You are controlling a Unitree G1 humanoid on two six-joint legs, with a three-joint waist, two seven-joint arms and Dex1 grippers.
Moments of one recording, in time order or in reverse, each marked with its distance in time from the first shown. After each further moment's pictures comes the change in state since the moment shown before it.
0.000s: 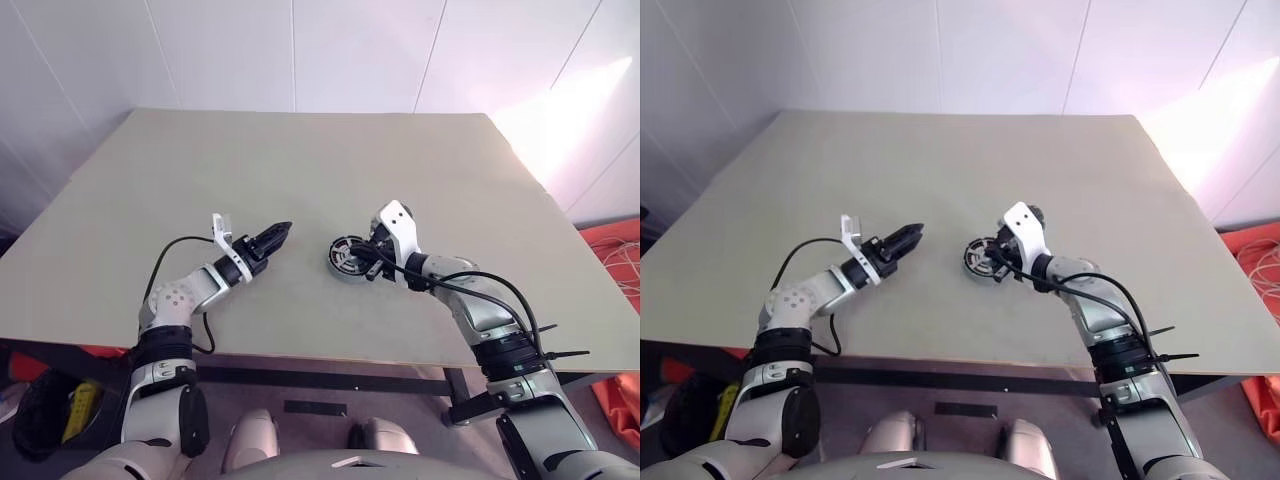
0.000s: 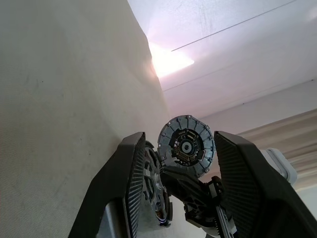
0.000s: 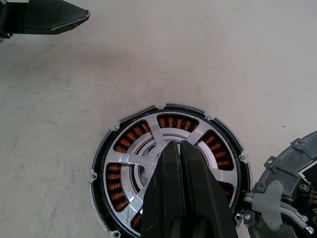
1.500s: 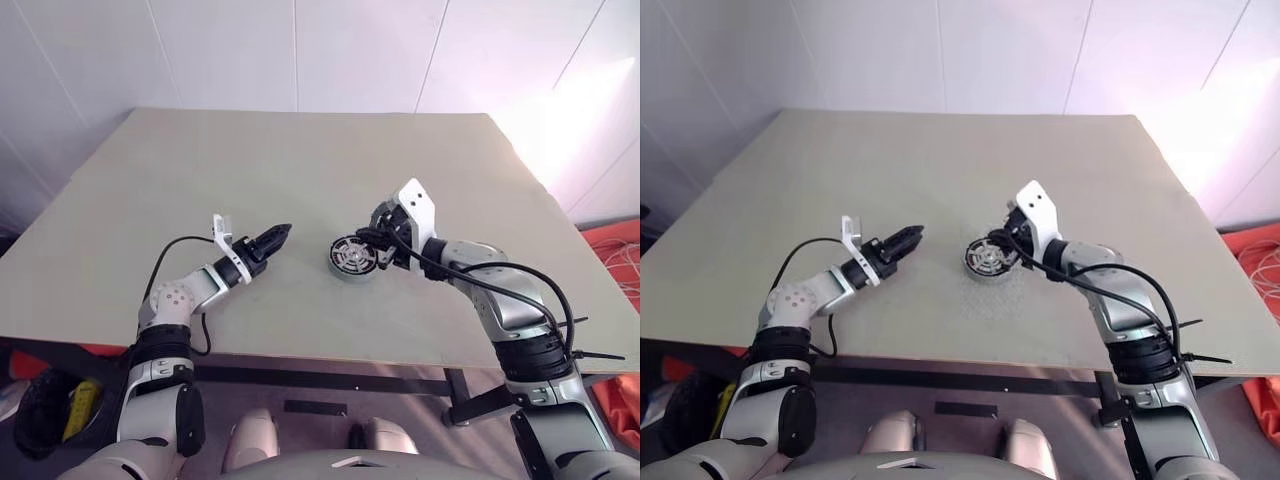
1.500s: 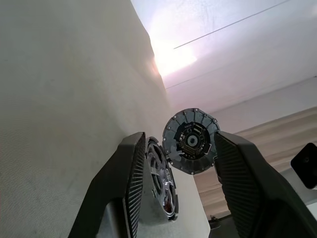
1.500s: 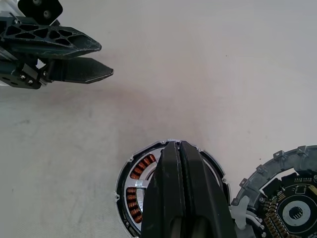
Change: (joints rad) left arm -0.006 0.022 -0.036 0.042 0.009 -0.026 -0.036; right arm -0.001 -0.055 -0.078 -0.237 0.078 0.159 0.027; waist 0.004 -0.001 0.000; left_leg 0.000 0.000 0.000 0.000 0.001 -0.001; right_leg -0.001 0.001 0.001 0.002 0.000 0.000
